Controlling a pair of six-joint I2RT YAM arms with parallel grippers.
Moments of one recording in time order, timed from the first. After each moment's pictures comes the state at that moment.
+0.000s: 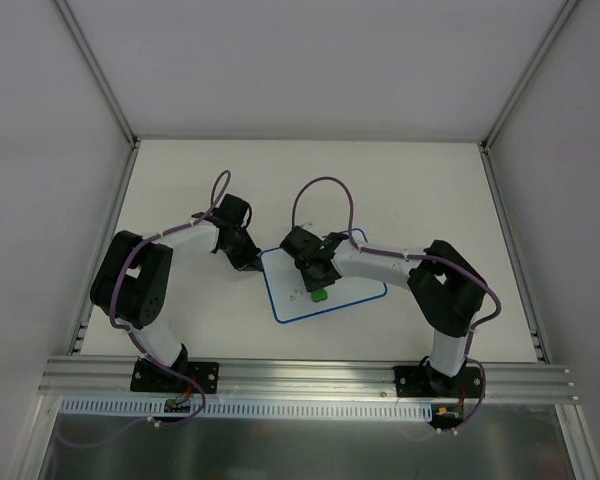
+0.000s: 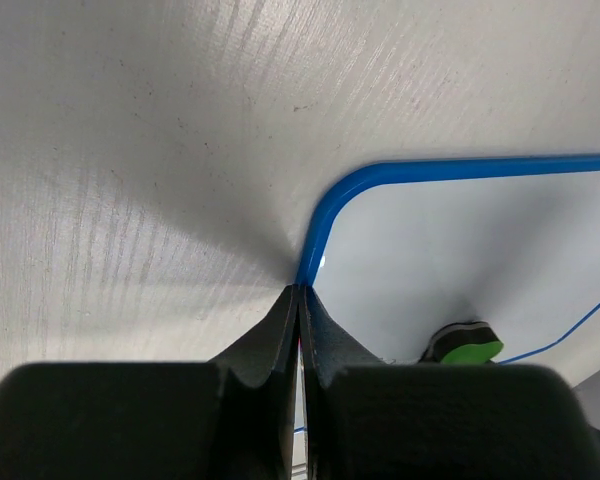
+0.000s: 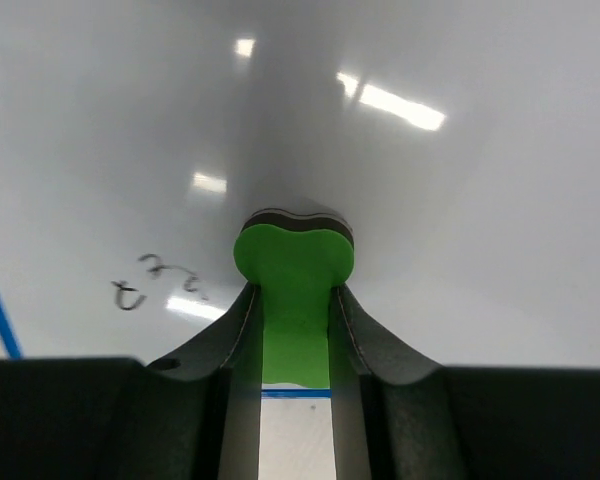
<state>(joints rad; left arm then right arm) -0.38 1.69 0.94 -0.46 0.18 -0.93 0.97 1.86 1.23 -0.63 0.26 0.55</state>
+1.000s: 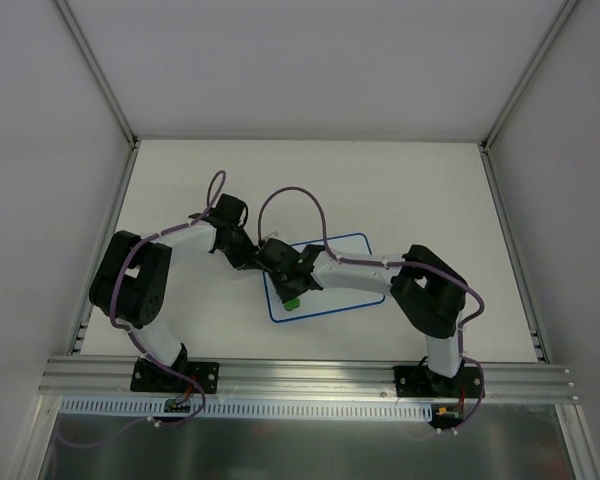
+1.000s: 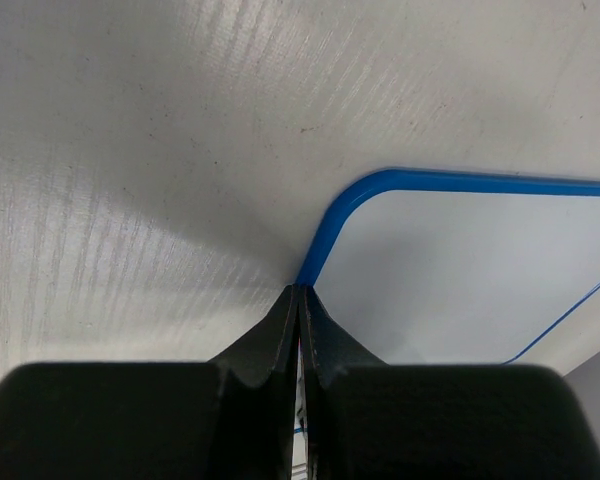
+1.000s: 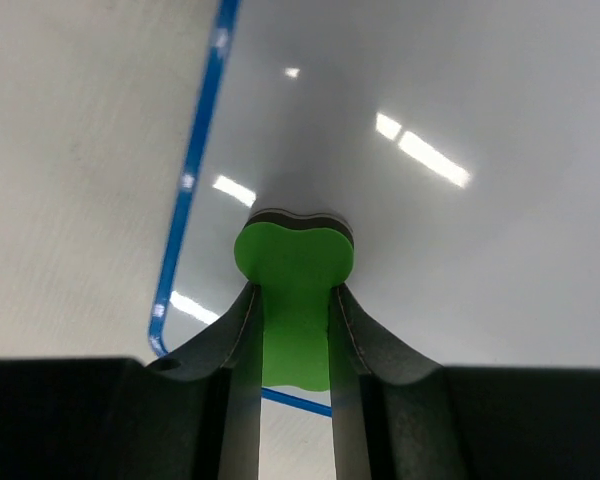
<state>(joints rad) -0.36 1.69 0.92 -0.43 0.20 -0.96 1.10 1.93 1.31 -0.53 0.18 0.48</state>
